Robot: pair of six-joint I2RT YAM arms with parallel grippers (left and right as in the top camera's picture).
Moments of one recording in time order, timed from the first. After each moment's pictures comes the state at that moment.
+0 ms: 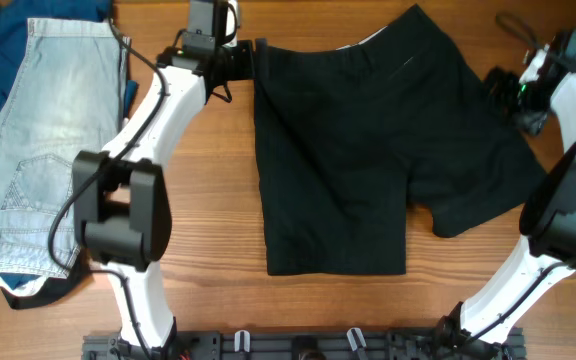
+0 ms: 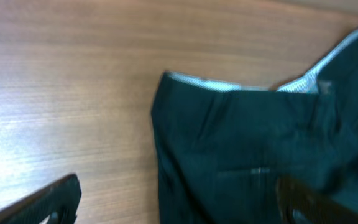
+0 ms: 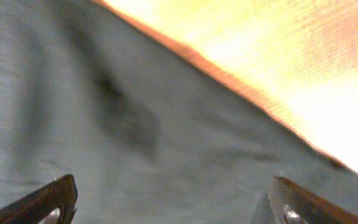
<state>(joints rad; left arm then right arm) -0.24 2.08 1.67 -0.43 0.14 -0.27 -0.36 2.11 1.69 -0.82 -0.21 0.20</state>
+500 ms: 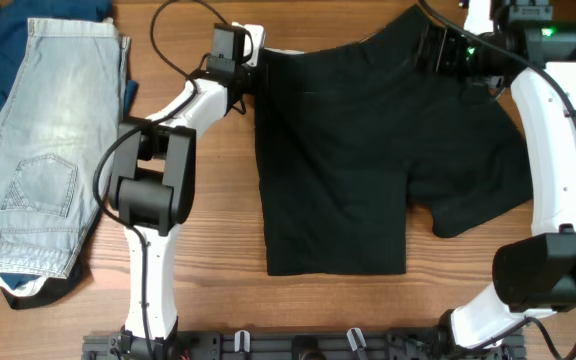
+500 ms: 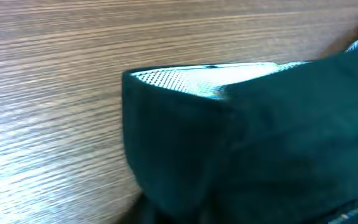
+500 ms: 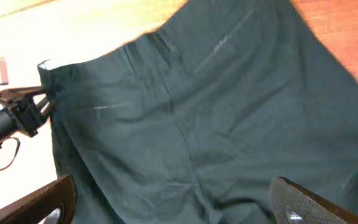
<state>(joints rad) -0.26 2.35 1.67 -0.14 0.21 -0.12 -0.01 1.80 1.85 -1.10 -0.18 0.18</state>
